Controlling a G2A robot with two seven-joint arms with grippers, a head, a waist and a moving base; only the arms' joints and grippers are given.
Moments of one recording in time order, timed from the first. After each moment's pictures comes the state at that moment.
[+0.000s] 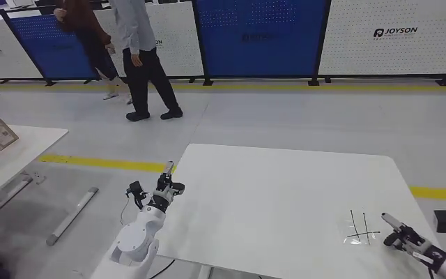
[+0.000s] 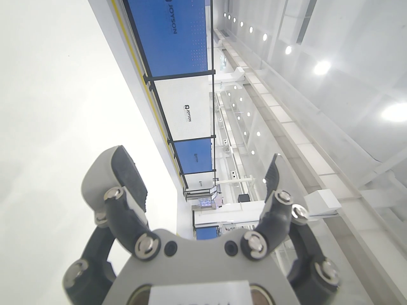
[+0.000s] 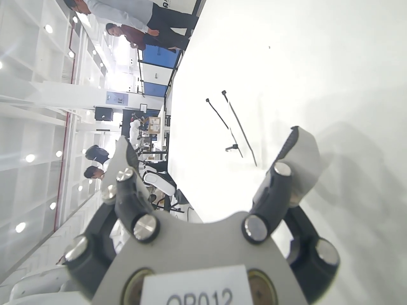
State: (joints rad) left arm 1.73 -1.15 -1.60 -1.80 -0.42 0.00 0.00; right arm -1.51 -1.02 1.79 -1.39 0.07 -0.10 0.99
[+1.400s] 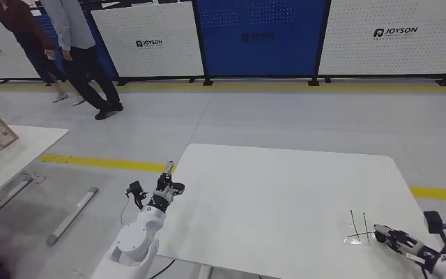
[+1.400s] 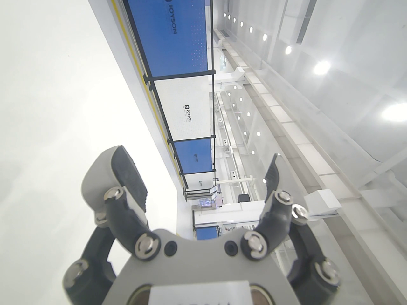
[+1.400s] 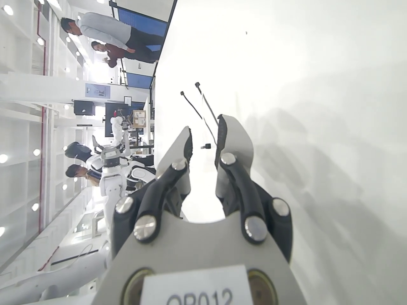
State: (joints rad) left arm 1.73 -1.15 -1.60 -1.80 -0.42 0.00 0.00; right arm -1.48 -0.99 1.72 -1.33 0.03 -0.11 1.00
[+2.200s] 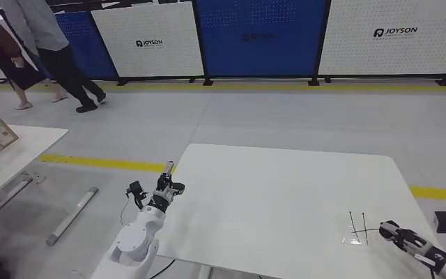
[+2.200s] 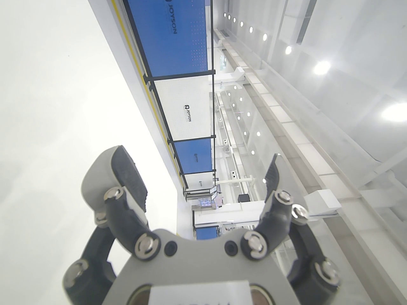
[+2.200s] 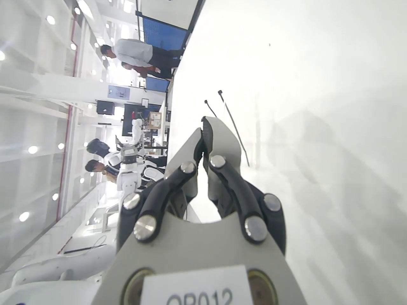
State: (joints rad) left arm 1.73 -1.15 -1.60 -1.80 -0.42 0.00 0.00; right arm -1.52 -0.98 1.76 -1.34 0.19 -0.19 0.99
